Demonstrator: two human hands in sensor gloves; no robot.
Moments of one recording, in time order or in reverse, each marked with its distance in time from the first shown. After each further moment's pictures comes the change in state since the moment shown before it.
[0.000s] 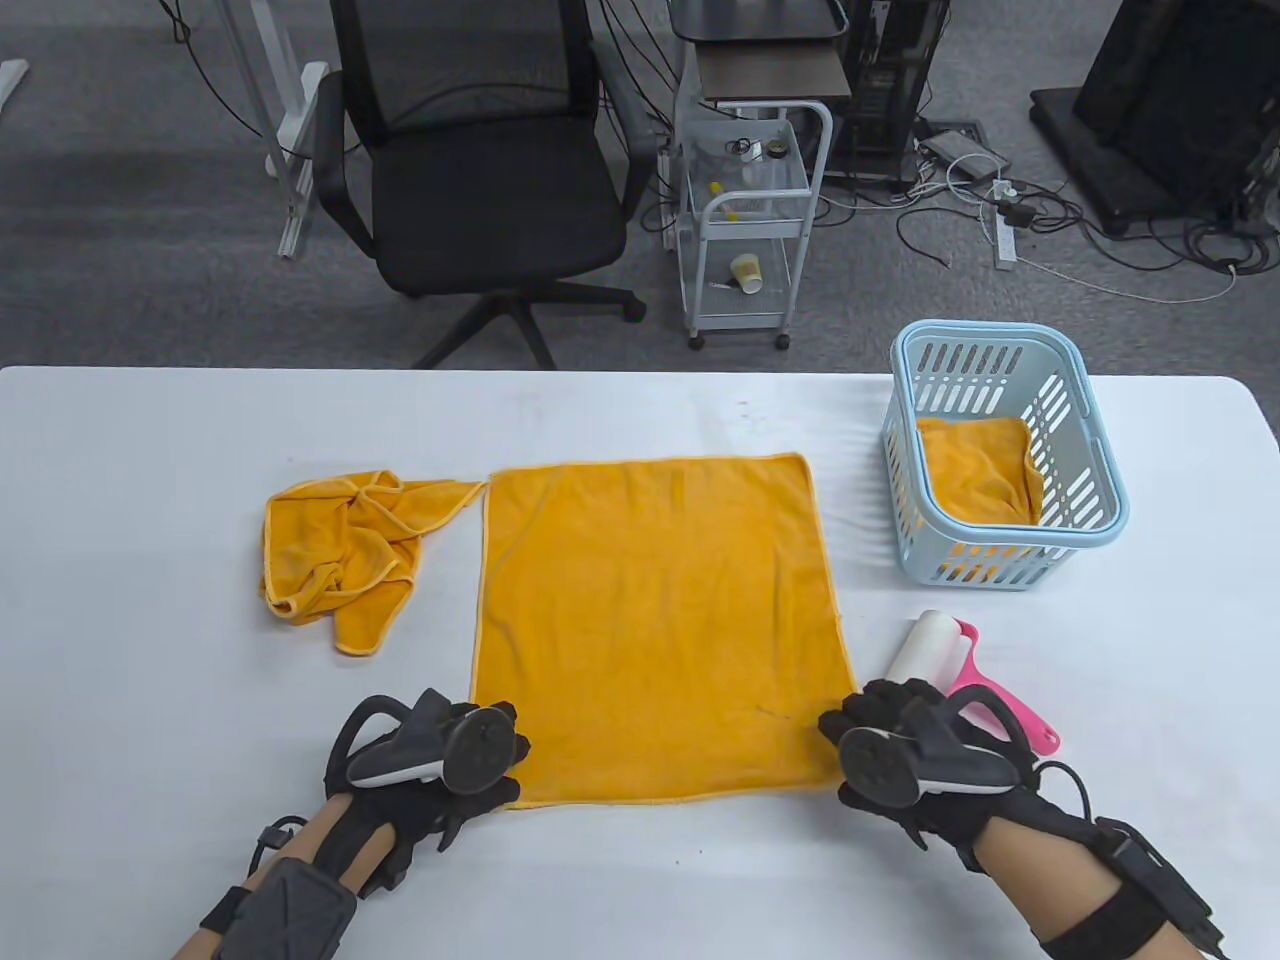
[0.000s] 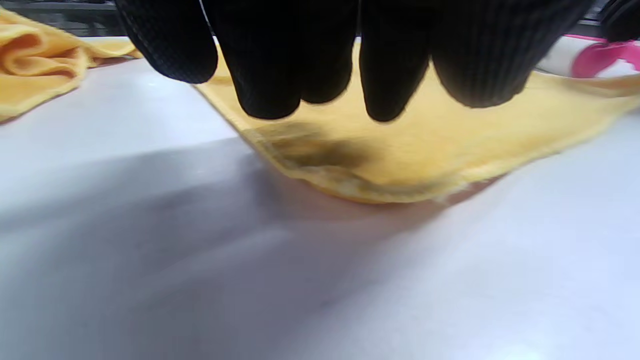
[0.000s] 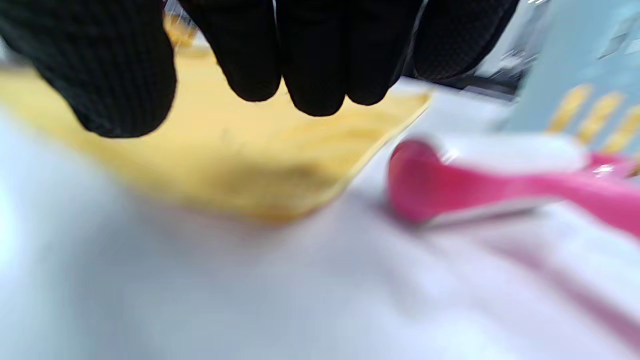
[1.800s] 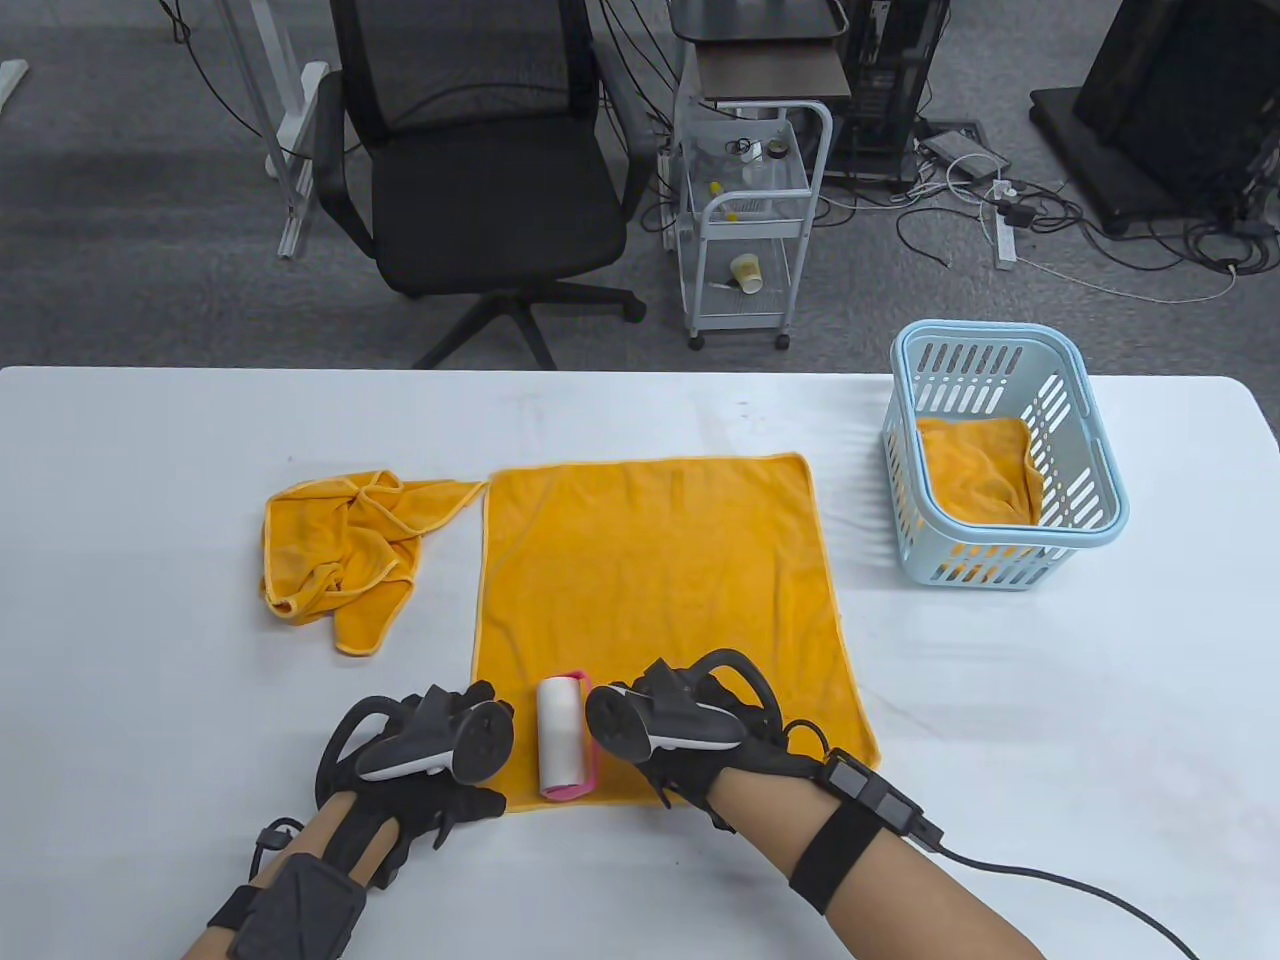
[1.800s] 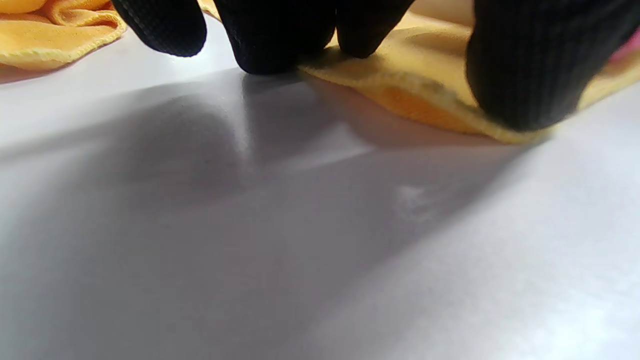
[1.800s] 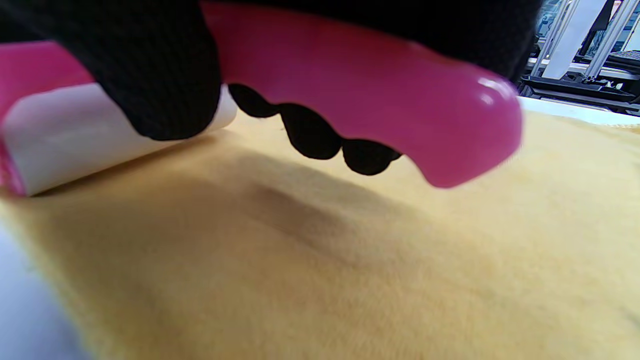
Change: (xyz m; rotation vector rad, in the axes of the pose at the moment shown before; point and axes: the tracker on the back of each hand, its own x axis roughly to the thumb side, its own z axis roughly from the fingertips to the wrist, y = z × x) left_hand -0.007 -0.018 -0.011 -0.105 0.060 -0.056; right_hand 0.173 -0.001 -0.138 0.075 -0.095 0.012
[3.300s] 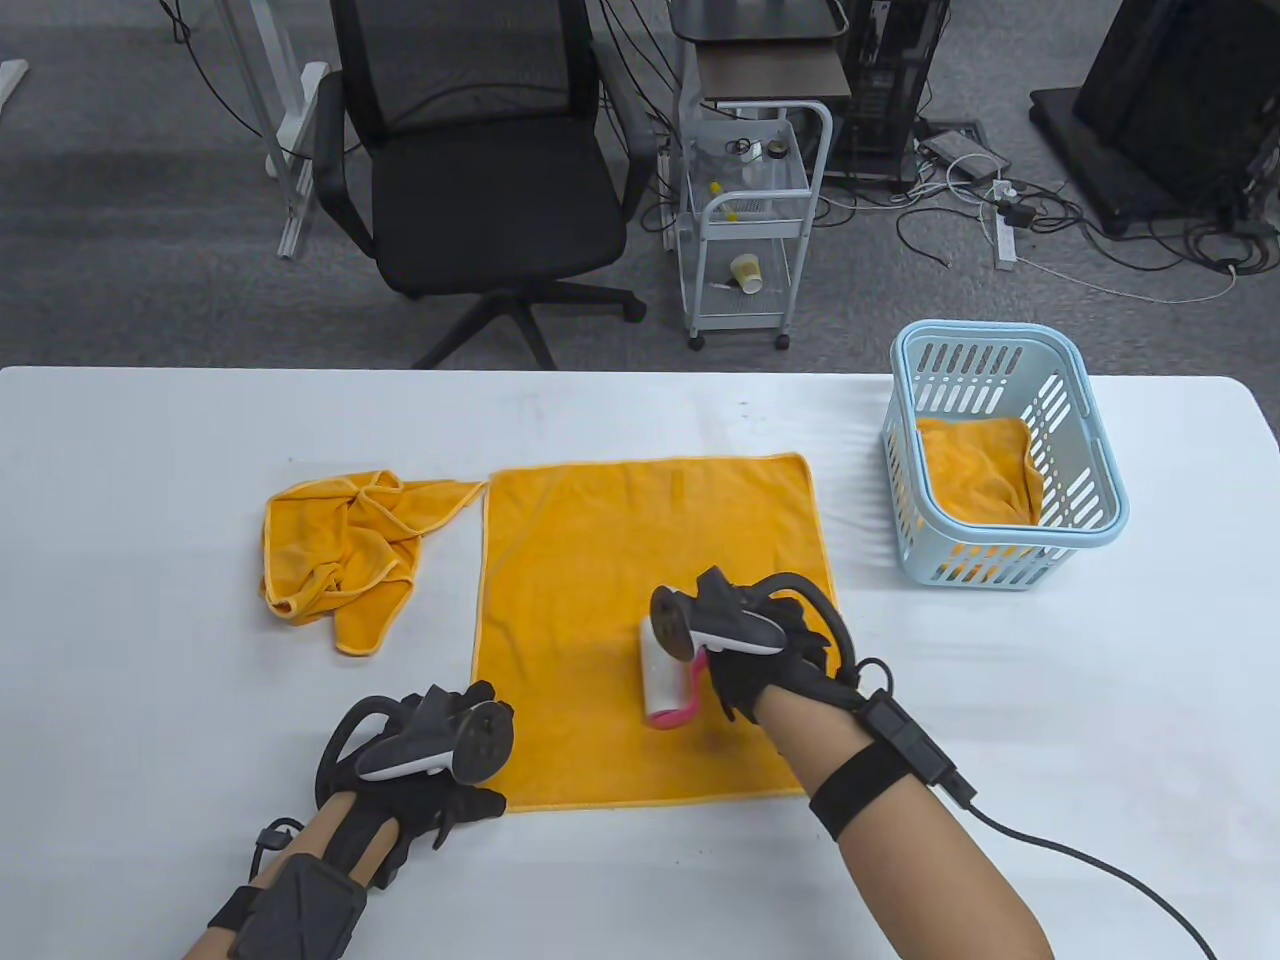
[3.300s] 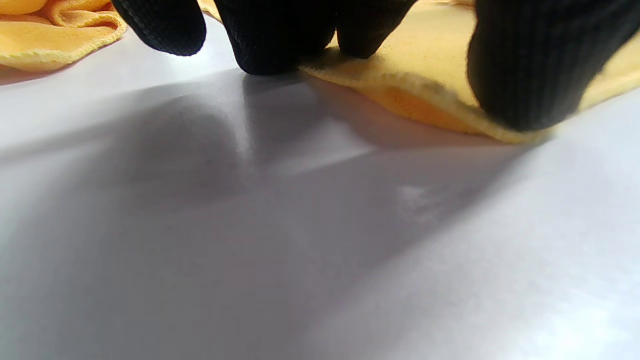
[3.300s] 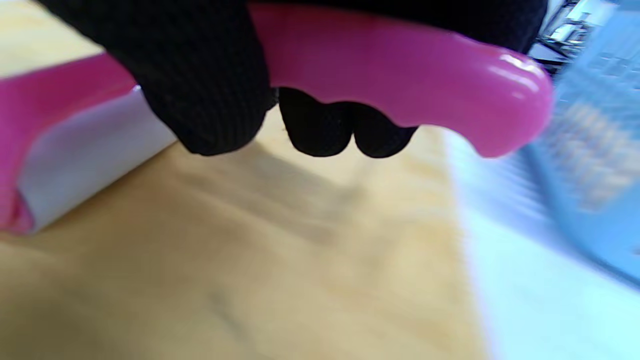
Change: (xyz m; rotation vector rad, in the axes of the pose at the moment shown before) left_hand 0.000 -0.001 0.000 0.002 0.001 0.000; right_hand -0.117 -0.014 -0.007 0.283 0.334 0.158
